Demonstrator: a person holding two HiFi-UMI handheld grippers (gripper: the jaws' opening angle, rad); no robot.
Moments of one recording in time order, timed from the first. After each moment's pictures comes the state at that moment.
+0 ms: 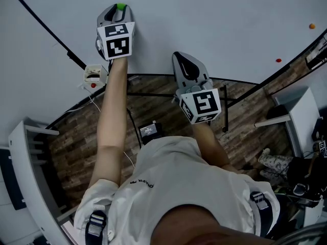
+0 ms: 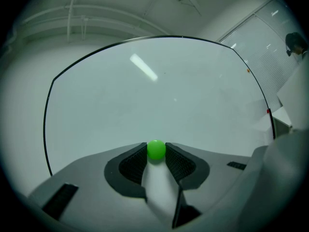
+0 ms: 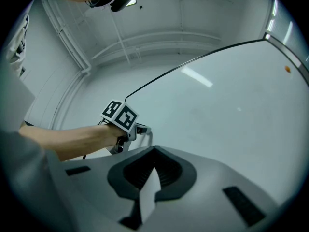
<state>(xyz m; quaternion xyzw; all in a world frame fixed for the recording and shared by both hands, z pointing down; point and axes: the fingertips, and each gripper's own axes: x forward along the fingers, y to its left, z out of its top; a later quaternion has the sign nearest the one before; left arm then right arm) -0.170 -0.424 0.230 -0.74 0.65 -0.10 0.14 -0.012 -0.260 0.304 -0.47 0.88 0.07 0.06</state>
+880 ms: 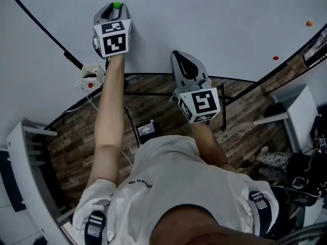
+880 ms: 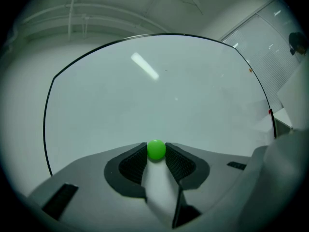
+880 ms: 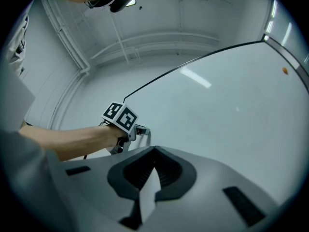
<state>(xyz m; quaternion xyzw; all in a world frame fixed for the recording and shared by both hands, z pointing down) -0.171 -0.429 0.233 -0.73 0.66 -0.11 0.13 -0.005 -0.257 0.305 -0.48 0.87 0.07 0.07</state>
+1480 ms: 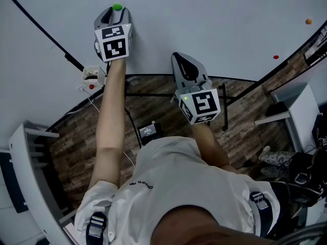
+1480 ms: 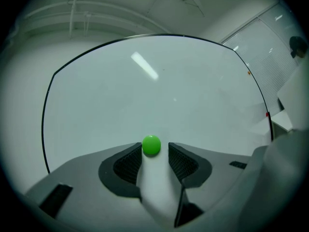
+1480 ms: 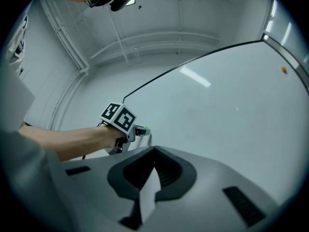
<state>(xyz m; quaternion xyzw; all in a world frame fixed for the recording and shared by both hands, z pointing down) -0.167 -0.425 0.242 -0.74 0.65 -0.10 0.12 -0.003 -0.255 0.309 -0.48 0.87 0.07 0.06</state>
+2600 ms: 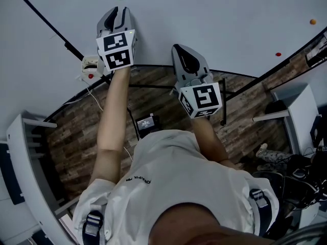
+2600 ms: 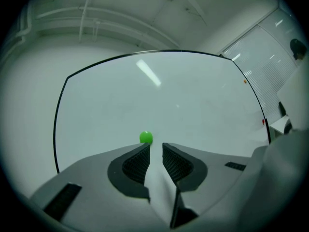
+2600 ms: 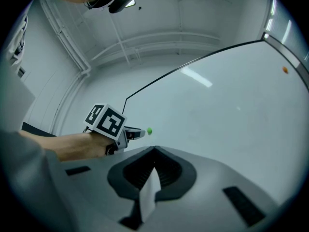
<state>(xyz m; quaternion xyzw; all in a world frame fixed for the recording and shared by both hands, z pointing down) -0.164 -0.376 0.255 -0.74 0.66 -0.05 0.12 -0.009 -0.250 0.305 -0.47 0.88 0.06 0.06</state>
